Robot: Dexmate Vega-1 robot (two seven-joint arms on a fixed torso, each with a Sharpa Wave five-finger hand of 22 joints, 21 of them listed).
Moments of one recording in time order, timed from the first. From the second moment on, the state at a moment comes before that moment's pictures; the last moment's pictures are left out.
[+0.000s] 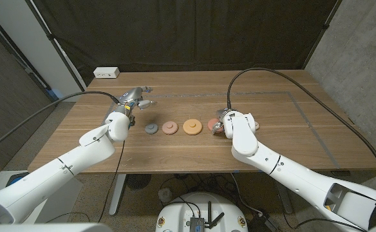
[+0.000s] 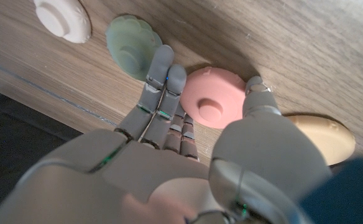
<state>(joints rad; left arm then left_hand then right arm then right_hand) 0.95 0.88 0.48 -1.90 0.25 0.43 0.36 0.91 0.00 0.27 -0.15 0.32 0.43 -0.02 0.21 0.21 0.46 -0.14 0.23 0.36 1.00 -0.15 1.35 0.59 0.83 -0.10 1.25 0.37 -0.71 -0.49 -0.92 -1.90 -1.31 -0.83 0.90 0.88 0.00 0.22 -0.14 0.26 0.25 0.03 0.24 0.28 0.33 -0.03 0.23 0.59 0.74 -0.07 1.32 0.88 0.74 -0.08 1.46 0.19</state>
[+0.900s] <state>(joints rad) 0.96 0.88 0.47 -1.91 0.24 0.43 0.37 0.90 0.00 0.27 -0.15 0.32 0.44 -0.03 0.21 0.21 0.47 -0.14 0.23 0.36 1.00 -0.15 1.36 0.59 0.83 -0.10 1.26 0.35 -0.74 -0.54 -0.91 -1.94 -1.20 -0.82 0.73 0.88 0.01 0.30 -0.20 0.39 0.38 0.04 0.30 0.27 0.44 -0.01 0.27 0.61 0.93 -0.13 1.44 1.12 0.85 -0.11 1.54 0.25</state>
